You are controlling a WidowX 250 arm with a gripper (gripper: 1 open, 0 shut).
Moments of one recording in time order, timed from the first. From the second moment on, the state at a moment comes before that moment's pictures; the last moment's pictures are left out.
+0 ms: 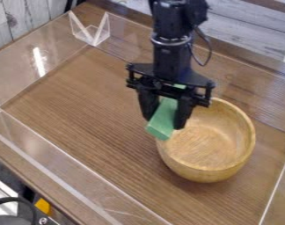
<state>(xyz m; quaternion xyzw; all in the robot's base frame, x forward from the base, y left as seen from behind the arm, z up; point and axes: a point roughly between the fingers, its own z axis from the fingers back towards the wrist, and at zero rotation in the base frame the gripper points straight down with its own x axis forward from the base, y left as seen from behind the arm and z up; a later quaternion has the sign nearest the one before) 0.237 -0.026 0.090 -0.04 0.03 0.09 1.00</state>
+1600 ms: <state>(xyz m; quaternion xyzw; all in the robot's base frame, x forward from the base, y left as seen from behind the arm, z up) 0.216 0.058 0.038 0.04 -0.03 -0.01 1.00</state>
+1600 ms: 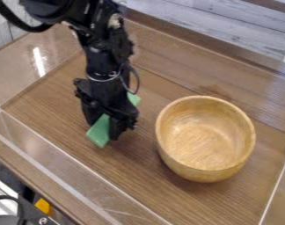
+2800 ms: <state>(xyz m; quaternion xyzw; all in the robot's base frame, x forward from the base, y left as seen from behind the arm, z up) 0.236 0.059 0.026 0.04 -0.03 0.05 1.00</state>
